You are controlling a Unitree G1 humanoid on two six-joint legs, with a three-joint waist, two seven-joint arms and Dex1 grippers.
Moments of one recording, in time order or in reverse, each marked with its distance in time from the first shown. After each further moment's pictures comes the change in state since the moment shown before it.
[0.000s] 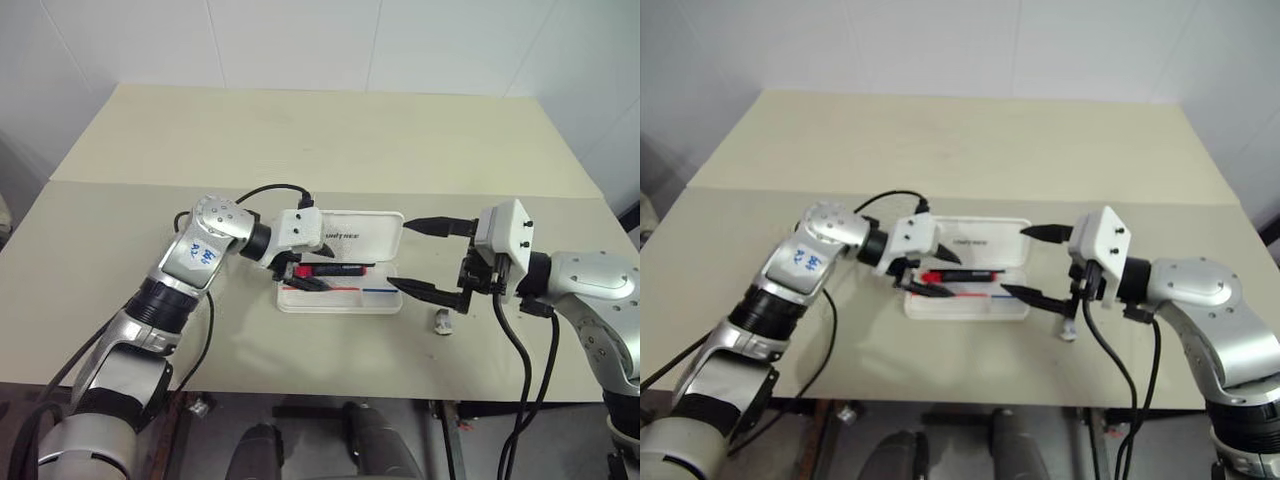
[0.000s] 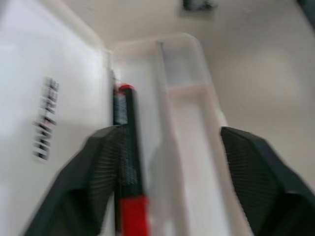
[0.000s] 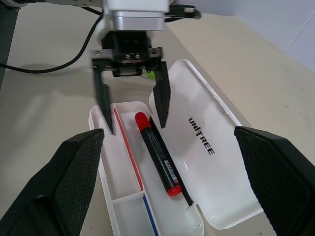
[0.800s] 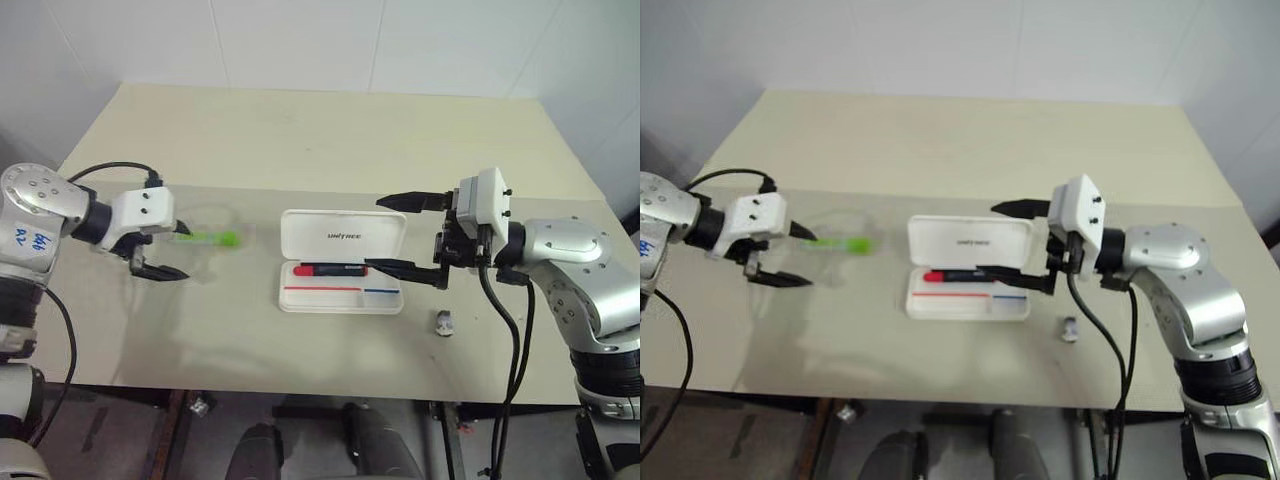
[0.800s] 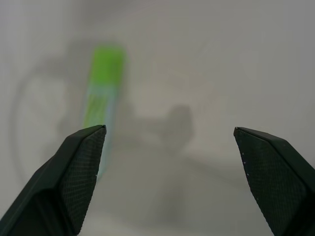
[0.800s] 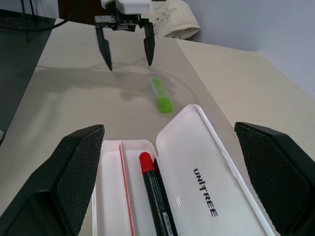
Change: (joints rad) left arm -0.044 0.435 0.128 0.504 0.152 -0.408 -0.069; right arm -0.207 0.079 0.103 0.135 -0.002 -0.047 0.074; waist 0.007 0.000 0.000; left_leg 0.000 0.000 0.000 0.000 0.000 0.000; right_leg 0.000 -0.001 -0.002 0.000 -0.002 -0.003
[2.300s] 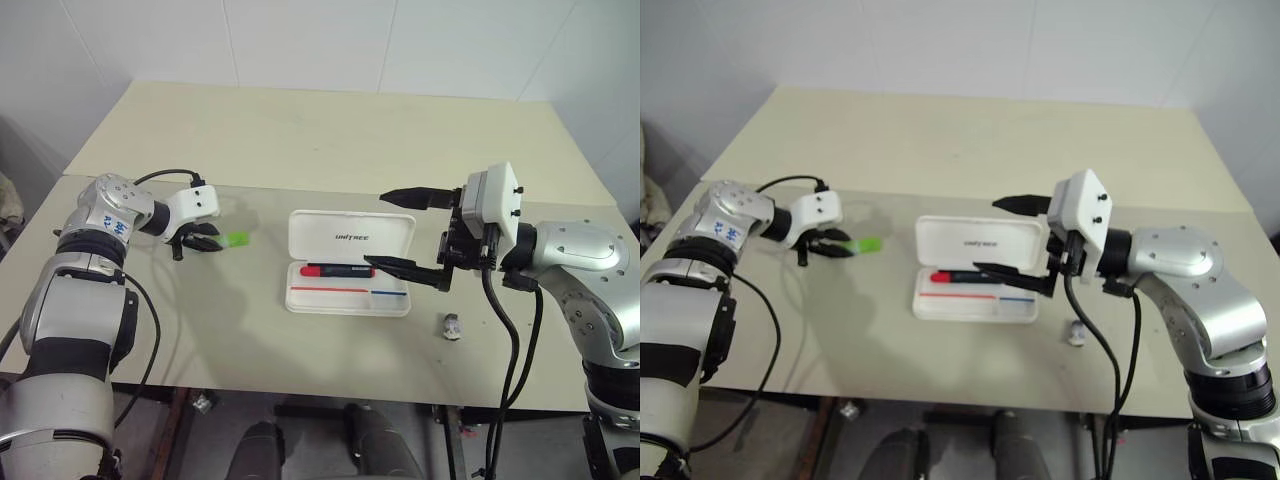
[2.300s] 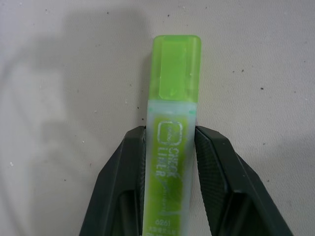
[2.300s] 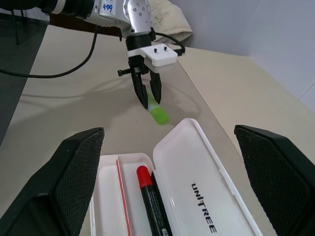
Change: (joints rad) left arm -0.346 -0.359 -0.010 0.752 0.281 -0.236 0.228; right arm 0.029 -0.026 -0.051 -0.150 0.044 0.129 -0.111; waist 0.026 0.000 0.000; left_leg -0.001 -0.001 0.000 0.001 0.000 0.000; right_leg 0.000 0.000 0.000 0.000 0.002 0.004
